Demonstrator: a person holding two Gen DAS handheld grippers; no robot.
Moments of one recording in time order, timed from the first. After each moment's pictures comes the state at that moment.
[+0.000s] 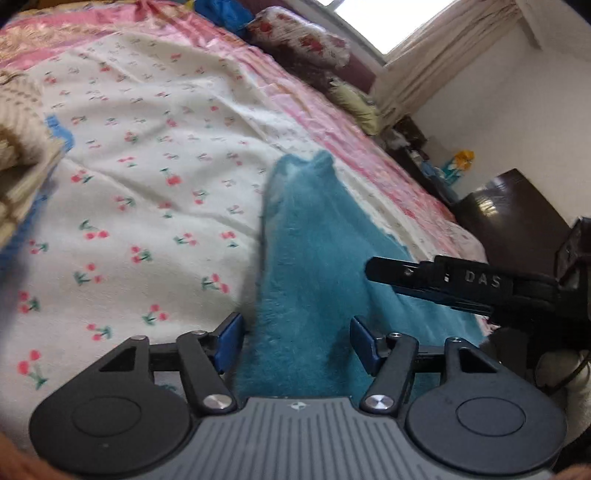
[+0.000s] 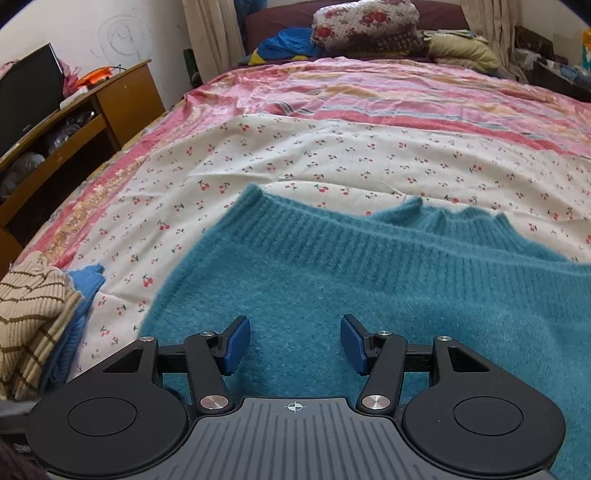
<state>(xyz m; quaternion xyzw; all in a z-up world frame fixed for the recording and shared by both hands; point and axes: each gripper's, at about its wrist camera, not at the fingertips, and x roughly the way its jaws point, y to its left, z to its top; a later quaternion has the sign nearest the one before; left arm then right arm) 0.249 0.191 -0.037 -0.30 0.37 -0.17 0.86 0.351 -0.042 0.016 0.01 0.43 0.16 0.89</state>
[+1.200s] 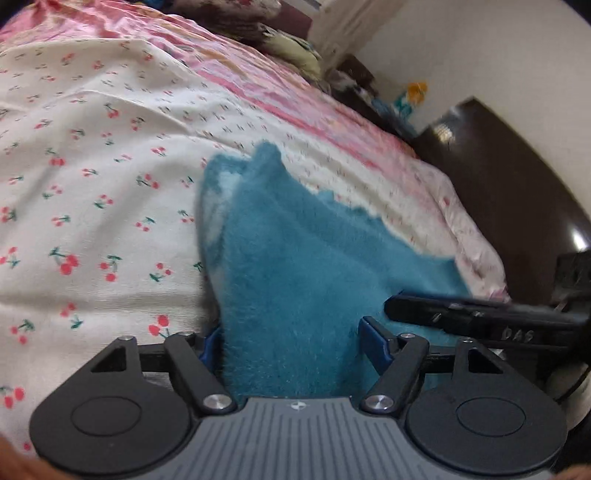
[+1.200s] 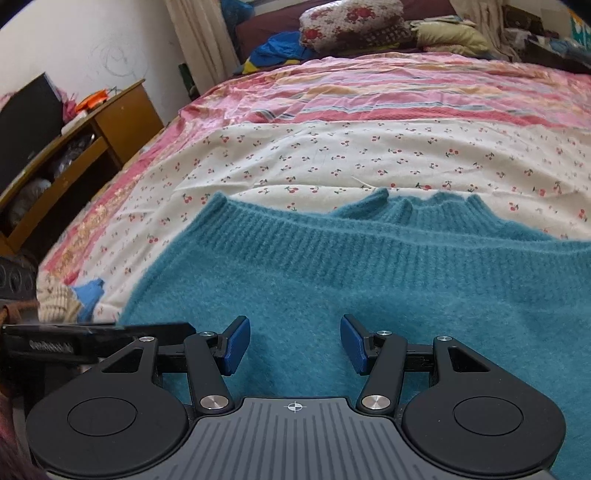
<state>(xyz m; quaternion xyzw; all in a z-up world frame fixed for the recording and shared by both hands) 0.332 0.169 -0.026 -0.22 0.42 -0.28 0.84 0.355 -0.093 0.014 0.04 0.43 0.17 0.89</state>
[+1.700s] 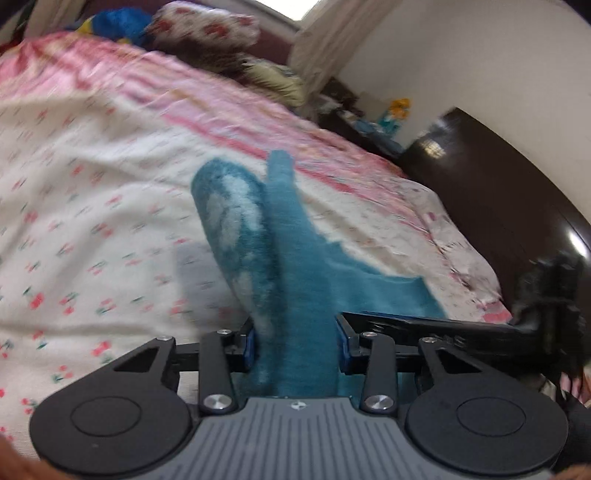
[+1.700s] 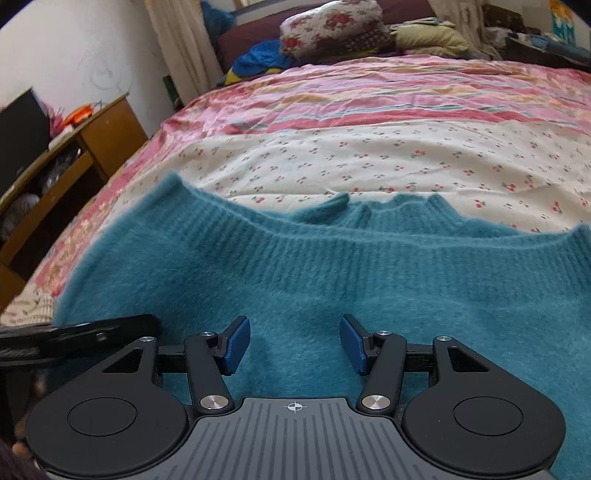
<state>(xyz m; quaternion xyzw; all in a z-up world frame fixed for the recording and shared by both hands) 0.309 0.127 0.029 -0.20 0.37 -0.28 0.86 0.356 -0.128 0.013 0.07 0.42 0.15 0.89</state>
